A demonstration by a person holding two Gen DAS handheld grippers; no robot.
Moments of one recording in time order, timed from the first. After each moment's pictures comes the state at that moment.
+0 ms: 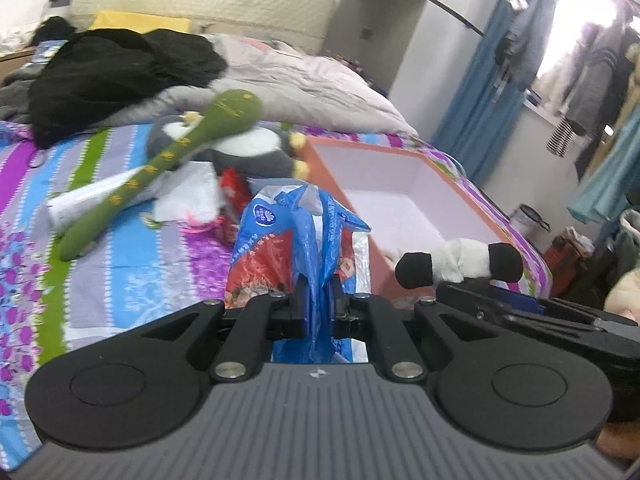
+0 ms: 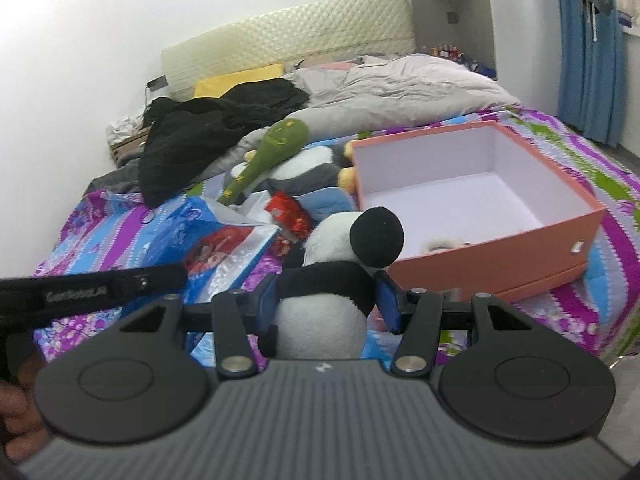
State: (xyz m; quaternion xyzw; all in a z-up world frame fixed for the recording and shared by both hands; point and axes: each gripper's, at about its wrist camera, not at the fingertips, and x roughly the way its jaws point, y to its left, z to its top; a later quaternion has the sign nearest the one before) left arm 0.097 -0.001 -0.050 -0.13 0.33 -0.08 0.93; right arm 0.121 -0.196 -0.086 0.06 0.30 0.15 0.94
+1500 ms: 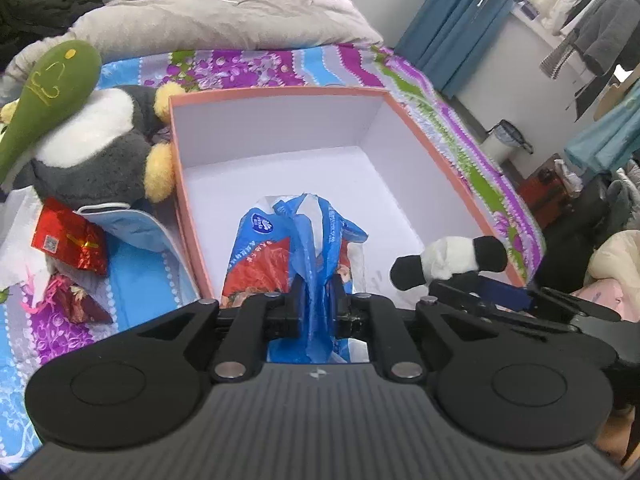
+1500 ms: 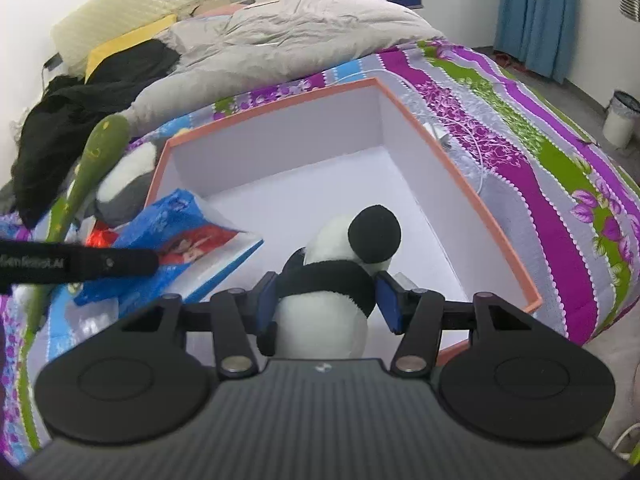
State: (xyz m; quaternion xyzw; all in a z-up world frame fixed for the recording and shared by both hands) left arm 0.392 -0.120 -0.083 -0.11 0.49 -0.15 0.85; right arm 0.327 -0.304 -0.114 0.06 0.41 0.06 0.91
